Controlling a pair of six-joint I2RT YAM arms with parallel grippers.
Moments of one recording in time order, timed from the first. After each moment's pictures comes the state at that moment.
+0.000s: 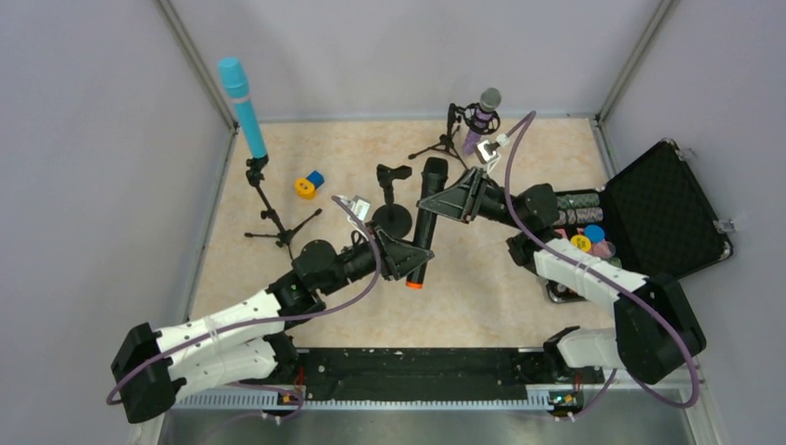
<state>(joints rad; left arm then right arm) -0.95 0.91 0.54 0.47 0.14 -0.84 0.51 1.28 0.69 1.00 -0.79 1.29</state>
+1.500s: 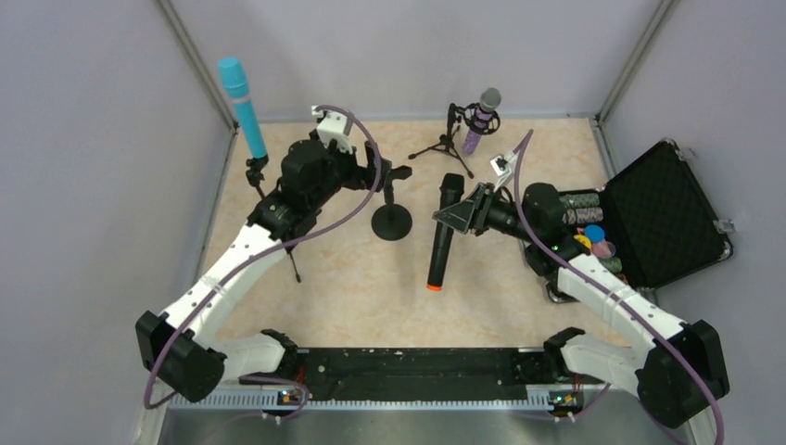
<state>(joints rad) -0.56 1.17 1.14 -0.13 -0.06 -0.25 0.47 1.06 0.68 0.26 -0.55 0.75</state>
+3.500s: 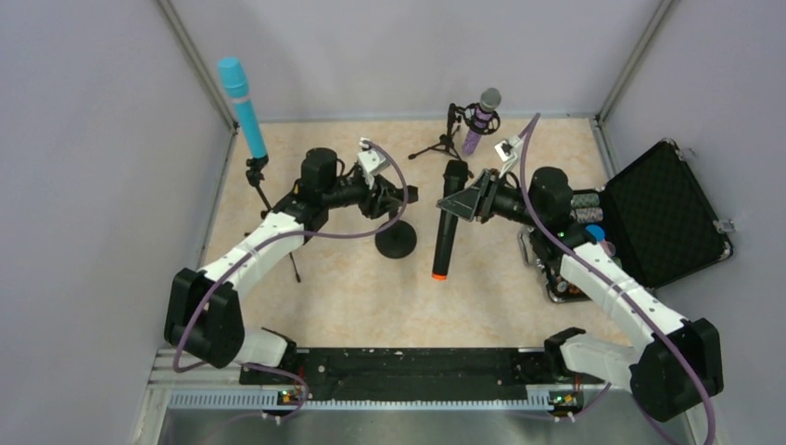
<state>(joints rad) -0.39 1.43 1.03 0.04 0.71 0.22 0.40 1.10 0.77 0.21 -0.66 0.72</state>
